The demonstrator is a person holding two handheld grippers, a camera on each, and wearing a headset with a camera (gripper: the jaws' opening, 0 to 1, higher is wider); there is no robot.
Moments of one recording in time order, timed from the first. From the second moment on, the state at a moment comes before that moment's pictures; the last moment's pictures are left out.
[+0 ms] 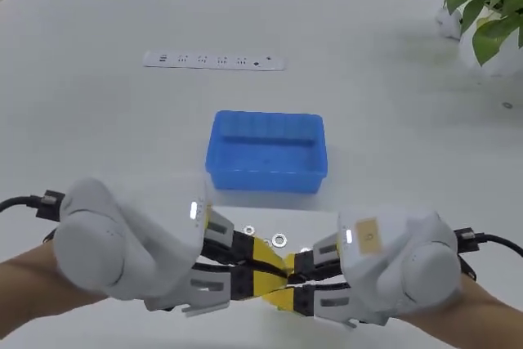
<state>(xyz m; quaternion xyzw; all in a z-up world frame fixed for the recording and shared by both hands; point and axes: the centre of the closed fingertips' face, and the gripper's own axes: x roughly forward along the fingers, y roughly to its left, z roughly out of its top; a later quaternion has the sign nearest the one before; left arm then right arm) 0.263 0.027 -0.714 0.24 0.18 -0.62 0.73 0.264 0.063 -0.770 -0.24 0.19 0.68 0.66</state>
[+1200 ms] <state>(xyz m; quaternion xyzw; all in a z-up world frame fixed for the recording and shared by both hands) 0.279 0.020 -0.704 0.23 0.18 -0.64 0.71 0.281 0.052 -0.758 -0.26 0.17 0.66 0.68</state>
